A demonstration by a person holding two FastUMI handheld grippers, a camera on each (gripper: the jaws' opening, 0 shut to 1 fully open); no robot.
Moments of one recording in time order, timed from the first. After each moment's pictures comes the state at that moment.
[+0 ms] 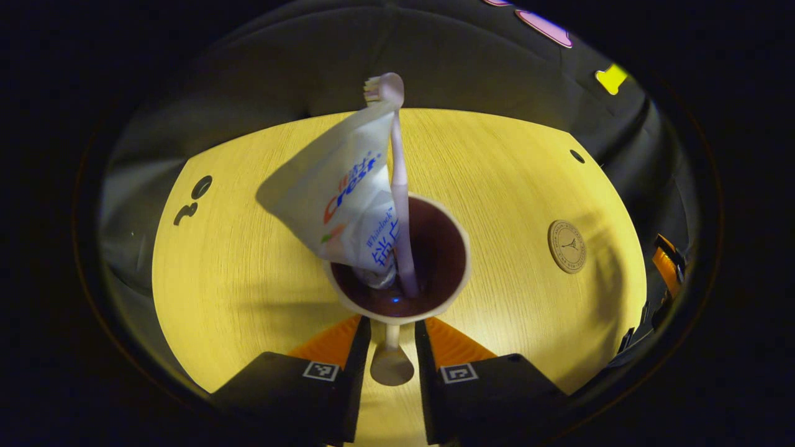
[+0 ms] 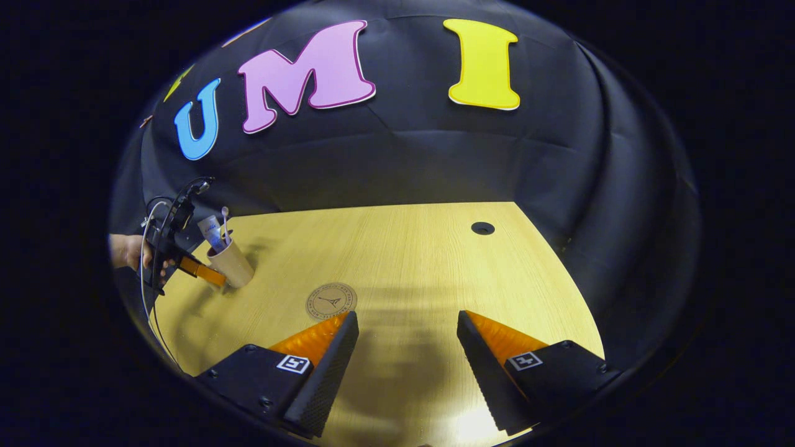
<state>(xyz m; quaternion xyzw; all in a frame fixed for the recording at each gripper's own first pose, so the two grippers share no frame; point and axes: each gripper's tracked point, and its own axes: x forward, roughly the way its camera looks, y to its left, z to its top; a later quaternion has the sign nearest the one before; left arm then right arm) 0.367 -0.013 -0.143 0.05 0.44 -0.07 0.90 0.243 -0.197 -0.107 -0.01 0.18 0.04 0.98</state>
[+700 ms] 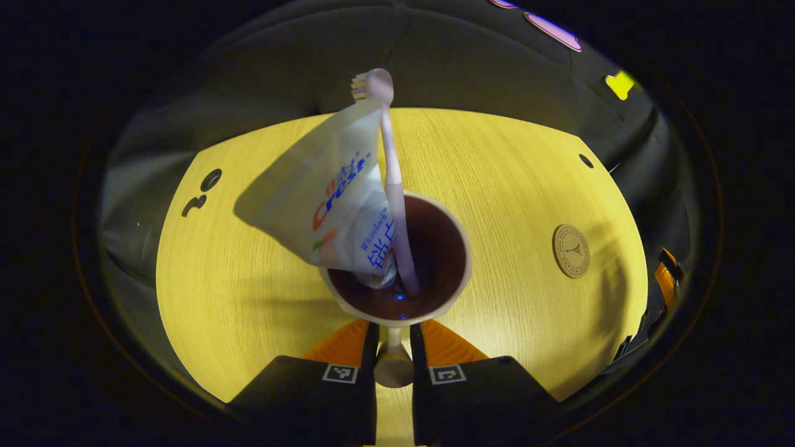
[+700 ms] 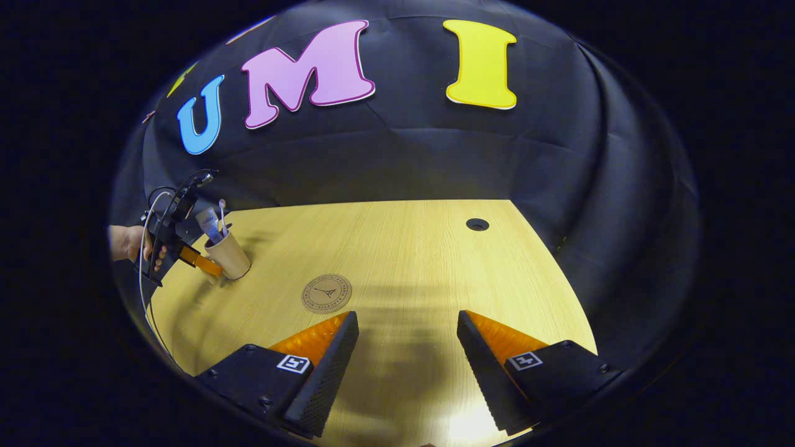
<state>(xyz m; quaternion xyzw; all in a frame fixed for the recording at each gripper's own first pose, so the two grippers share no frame) 0.366 -0.018 -0.136 0.04 0.43 -0.04 0.90 0.232 -0.210 -0.108 -0.02 0.18 0.04 0.98</state>
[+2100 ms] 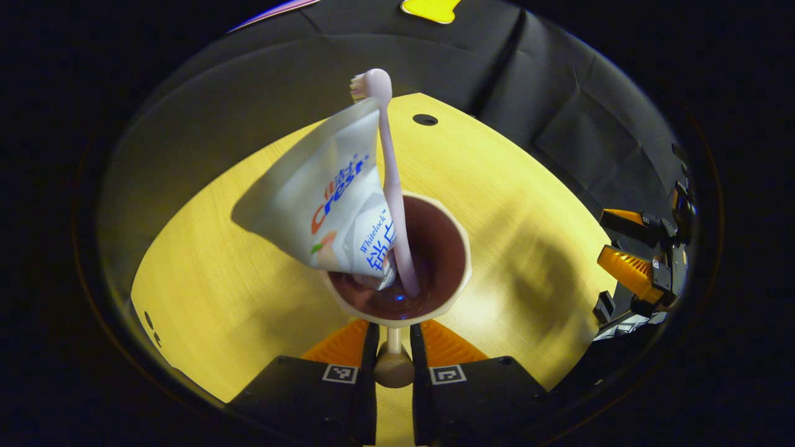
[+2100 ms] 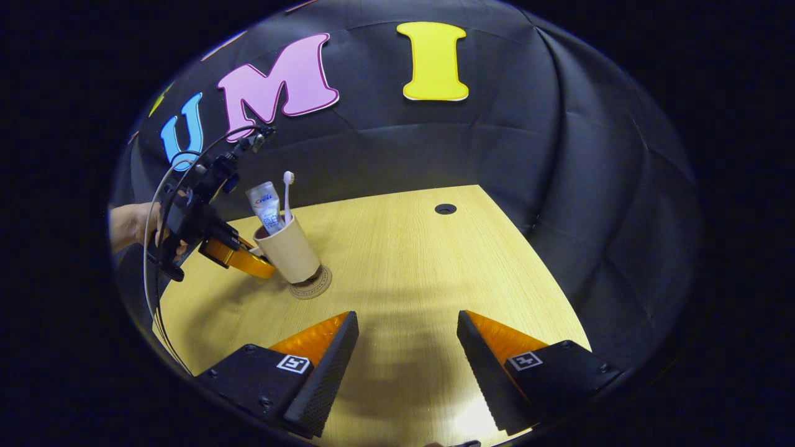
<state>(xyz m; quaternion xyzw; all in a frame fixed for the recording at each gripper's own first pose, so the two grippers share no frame) 0.374 -0.262 -0.123 0.21 0.43 -0.28 0.83 0.186 -0.250 -0.120 0.02 0.18 0.00 0.98</state>
